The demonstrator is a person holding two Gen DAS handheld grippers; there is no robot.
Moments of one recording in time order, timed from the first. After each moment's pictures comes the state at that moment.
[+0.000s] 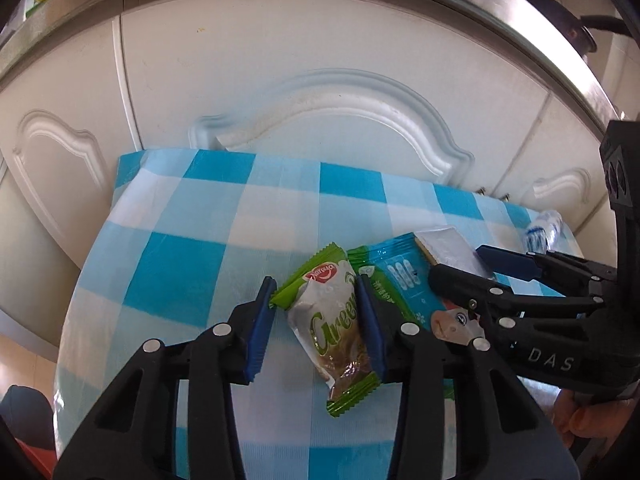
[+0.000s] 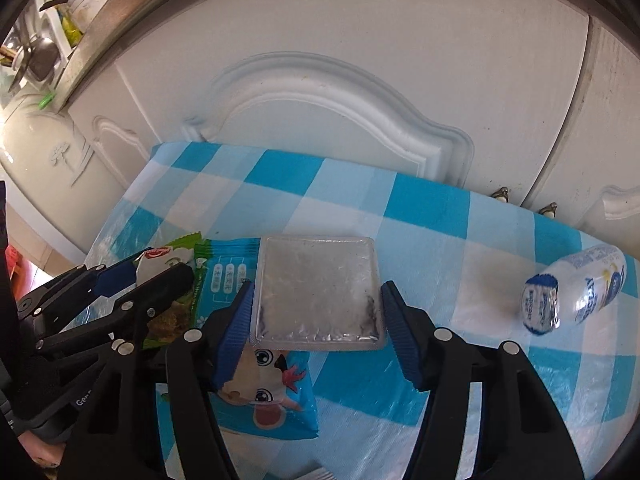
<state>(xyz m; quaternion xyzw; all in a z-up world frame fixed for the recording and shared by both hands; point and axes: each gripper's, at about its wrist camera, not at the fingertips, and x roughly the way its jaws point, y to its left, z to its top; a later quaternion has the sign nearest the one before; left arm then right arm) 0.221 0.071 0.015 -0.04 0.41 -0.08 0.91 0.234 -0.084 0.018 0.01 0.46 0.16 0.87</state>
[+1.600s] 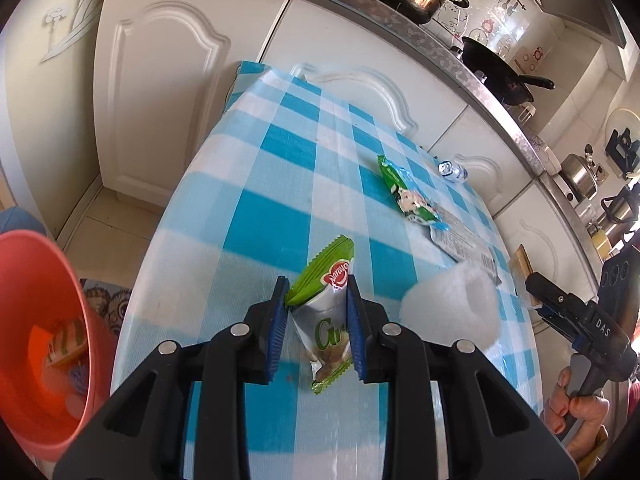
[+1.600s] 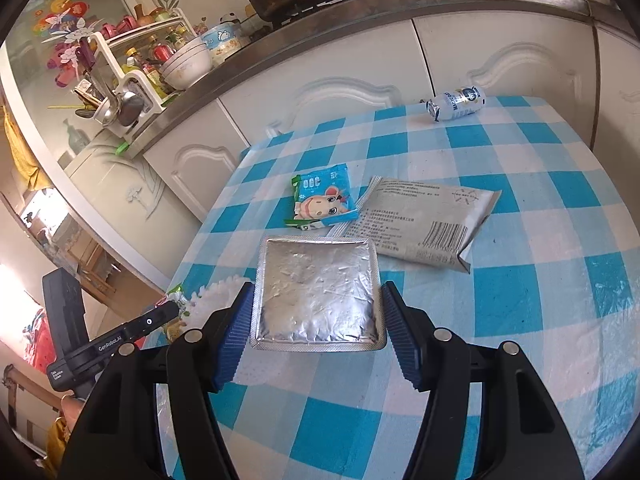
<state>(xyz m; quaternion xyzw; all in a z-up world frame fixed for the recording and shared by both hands) -0.042 0.204 0.010 -0.19 0.41 -0.14 0.88 -0.053 -0.103 0.051 0.17 0.39 0.15 0.90</state>
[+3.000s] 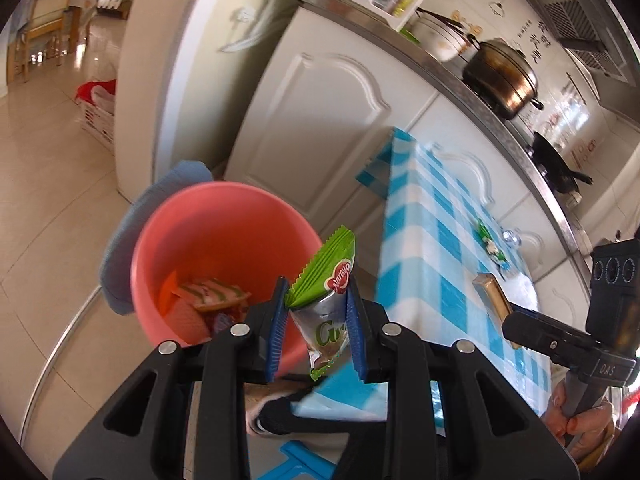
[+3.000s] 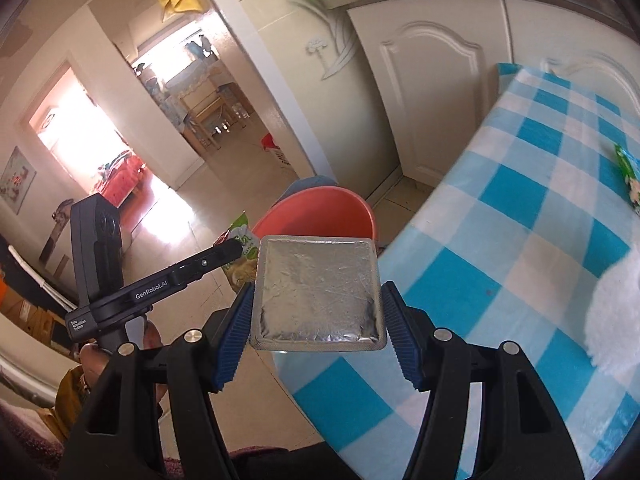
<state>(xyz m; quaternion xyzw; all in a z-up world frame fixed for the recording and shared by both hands) -0.186 0.400 0.009 -0.27 0.35 0.02 0.90 -0.100 0.177 0.055 0.01 0.45 0.42 0.79</state>
